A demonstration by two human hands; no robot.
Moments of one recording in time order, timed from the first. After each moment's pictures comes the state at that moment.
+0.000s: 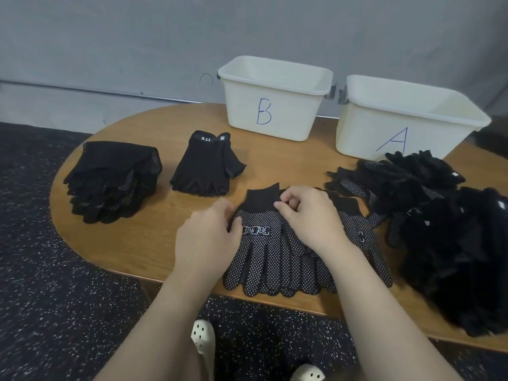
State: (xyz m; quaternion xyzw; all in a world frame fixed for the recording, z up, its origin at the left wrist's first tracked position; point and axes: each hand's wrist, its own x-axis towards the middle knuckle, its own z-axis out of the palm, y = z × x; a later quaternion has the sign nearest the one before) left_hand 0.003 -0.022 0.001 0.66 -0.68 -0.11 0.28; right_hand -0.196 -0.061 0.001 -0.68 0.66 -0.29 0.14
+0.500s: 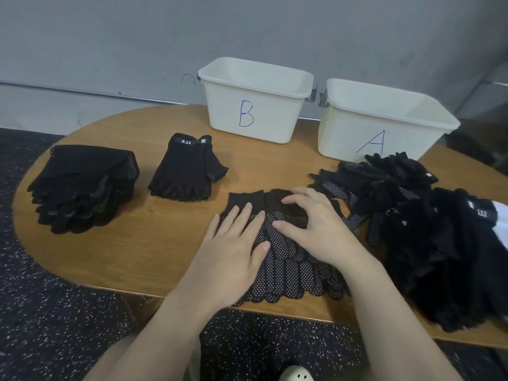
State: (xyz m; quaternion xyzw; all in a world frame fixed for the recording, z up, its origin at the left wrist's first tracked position) left_hand -0.029 -0.018 -0.024 0.52 -0.84 -0.12 0.12; right_hand -0.238 -0.039 0.008 -0.72 0.64 -0.23 0.16
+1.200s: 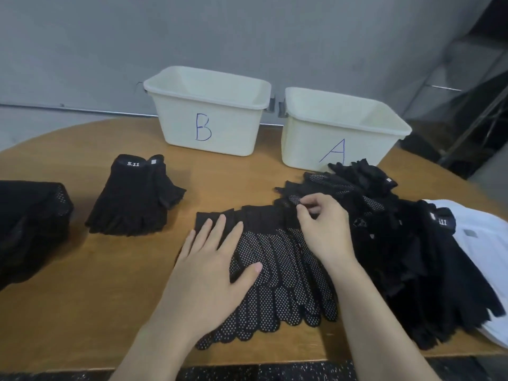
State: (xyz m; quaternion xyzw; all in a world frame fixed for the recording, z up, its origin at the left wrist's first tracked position) left_hand -0.057 -0.044 -0.020 0.52 -0.83 -0.12 0.14; right_hand -0.282 -0.060 0.009 -0.48 0.76 -0.42 0.12
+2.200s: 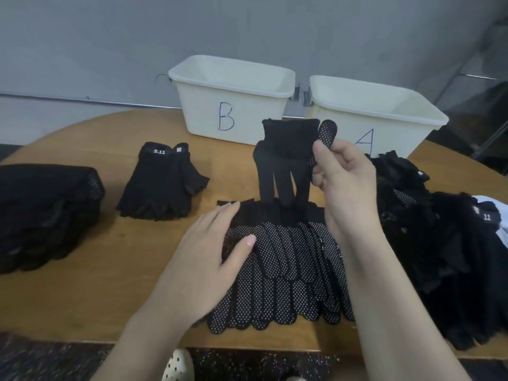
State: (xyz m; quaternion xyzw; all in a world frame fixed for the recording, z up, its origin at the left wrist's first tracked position) left_hand -0.020 -0.042 -0.004 0.51 -0.79 -0.22 0.27; right_hand -0.238 -0.076 0.060 -0.40 0.51 -0.70 0.31
